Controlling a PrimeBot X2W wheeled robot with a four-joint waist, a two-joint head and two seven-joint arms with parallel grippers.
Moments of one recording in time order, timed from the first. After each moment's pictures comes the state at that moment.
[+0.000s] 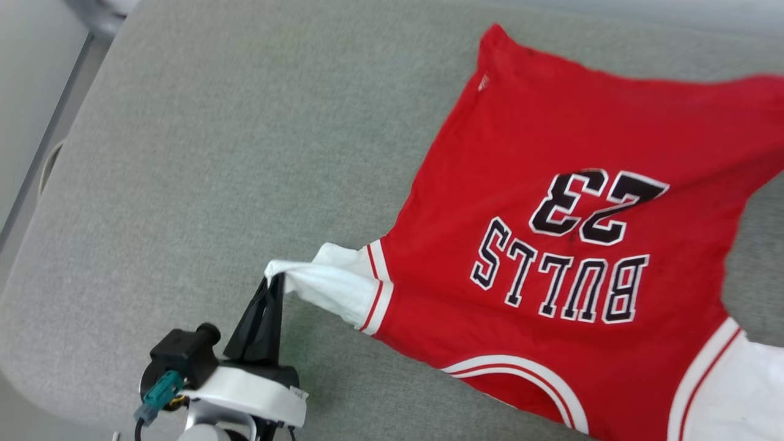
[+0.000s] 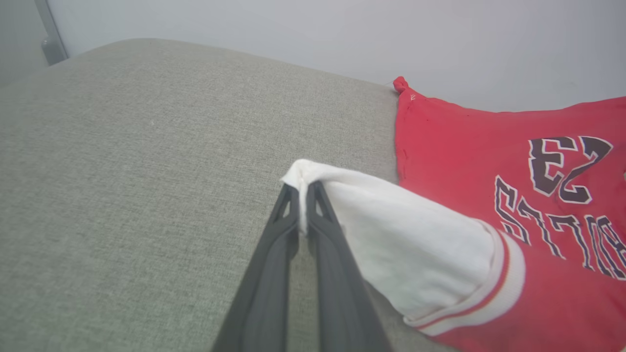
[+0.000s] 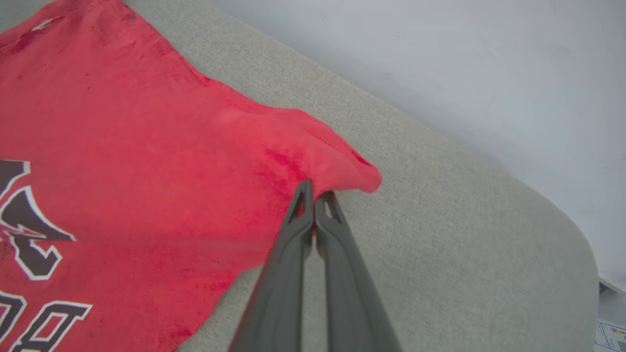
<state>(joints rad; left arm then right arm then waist) -0.08 0.08 -0.12 0.13 -0.33 -0.13 -0.26 -0.81 -0.80 0.36 0.34 0.61 0.13 0.63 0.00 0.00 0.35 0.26</state>
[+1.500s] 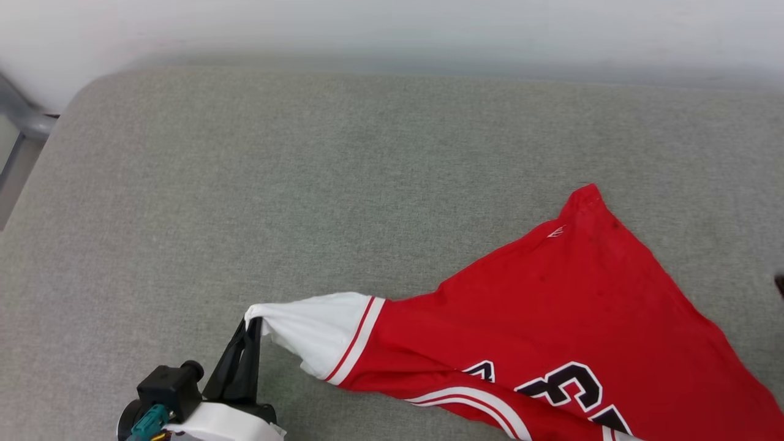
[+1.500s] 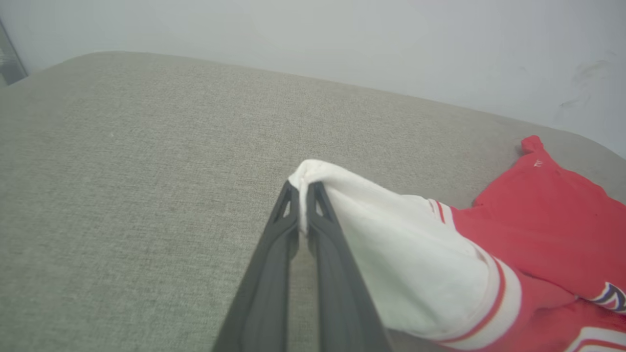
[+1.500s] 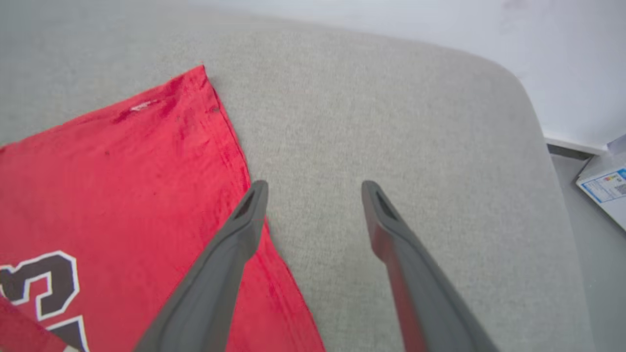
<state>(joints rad) 0.03 0.12 -0.09 0.15 -0.31 -0.11 -0.26 0.08 -0.56 -0.21 -0.18 0.52 0.13 0.50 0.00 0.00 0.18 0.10</state>
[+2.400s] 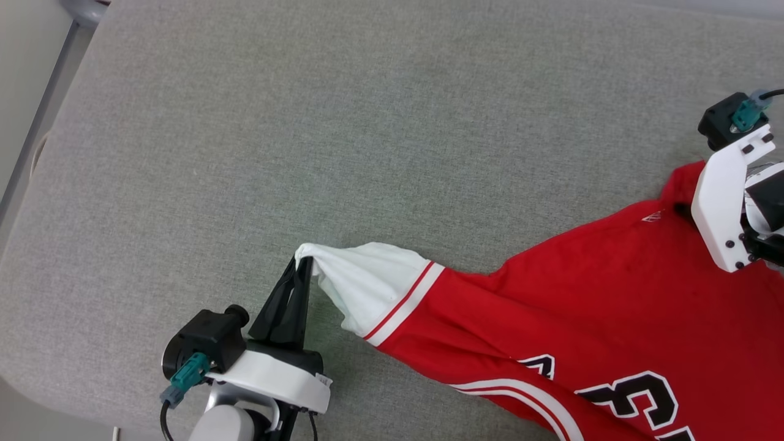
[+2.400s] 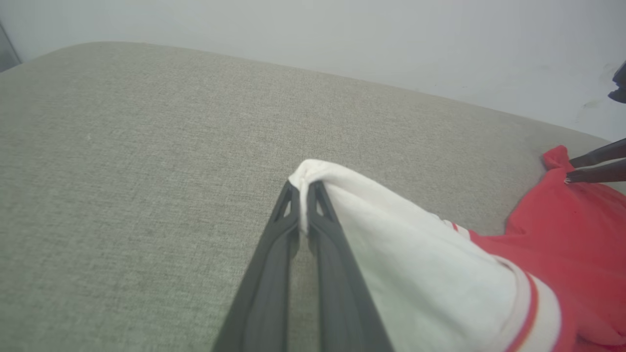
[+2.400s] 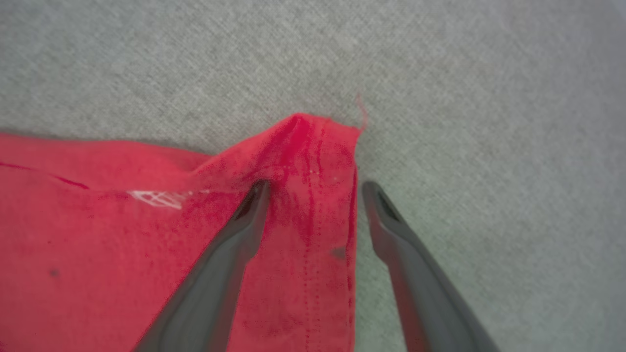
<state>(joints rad) -0.12 0.08 -0.19 0.12 -0.30 -0.11 -0.26 -0.79 -0.67 0.59 0.38 0.56 0.13 0.81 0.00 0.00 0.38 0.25</state>
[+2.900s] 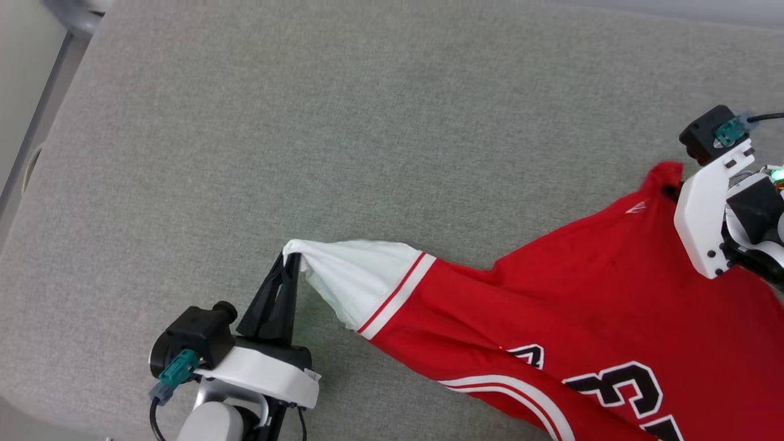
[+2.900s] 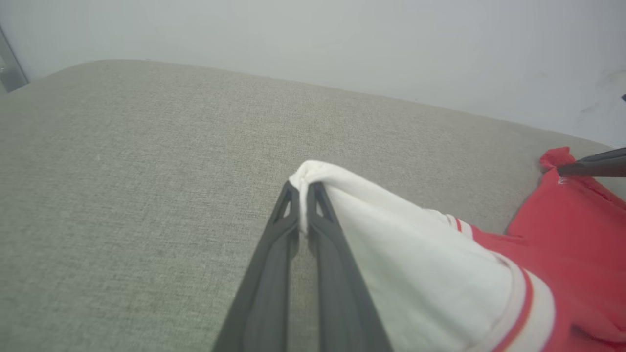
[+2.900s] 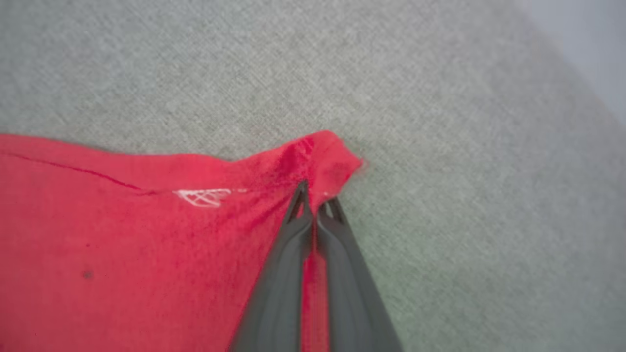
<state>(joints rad) -0.13 0.08 -0.16 0.13 -0.29 -0.12 -0.26 -0.85 -0.67 0.78 0.50 0.63 0.13 0.51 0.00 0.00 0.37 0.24</state>
